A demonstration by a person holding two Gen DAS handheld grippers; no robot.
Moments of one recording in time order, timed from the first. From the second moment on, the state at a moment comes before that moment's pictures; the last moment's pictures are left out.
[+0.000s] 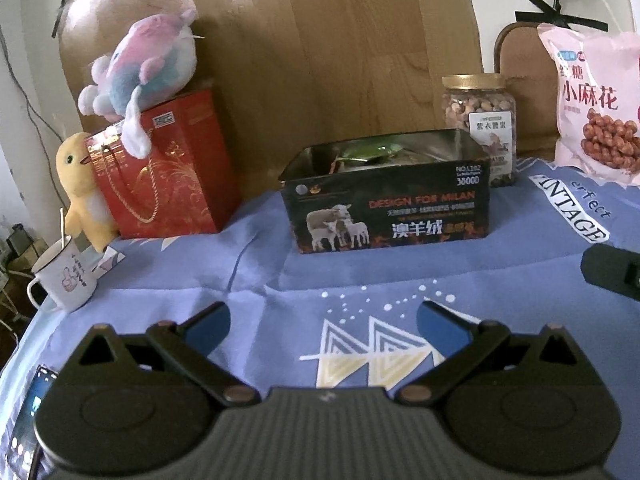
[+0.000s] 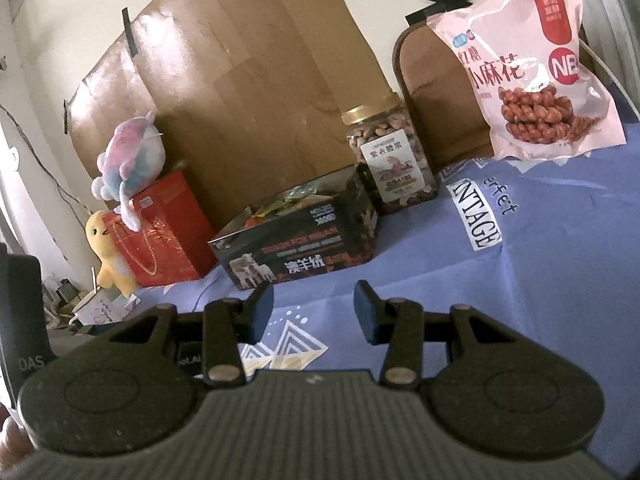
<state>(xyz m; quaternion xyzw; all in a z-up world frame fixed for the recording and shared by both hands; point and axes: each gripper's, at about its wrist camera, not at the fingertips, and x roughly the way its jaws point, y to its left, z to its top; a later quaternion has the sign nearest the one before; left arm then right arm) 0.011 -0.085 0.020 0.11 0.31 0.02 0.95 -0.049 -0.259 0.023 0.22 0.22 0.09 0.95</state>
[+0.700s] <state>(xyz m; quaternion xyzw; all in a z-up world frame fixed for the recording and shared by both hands) 0.028 -0.100 0.014 0.12 0.32 0.02 0.94 -0.034 -0.277 0.013 0.24 0.22 0.08 0.94</state>
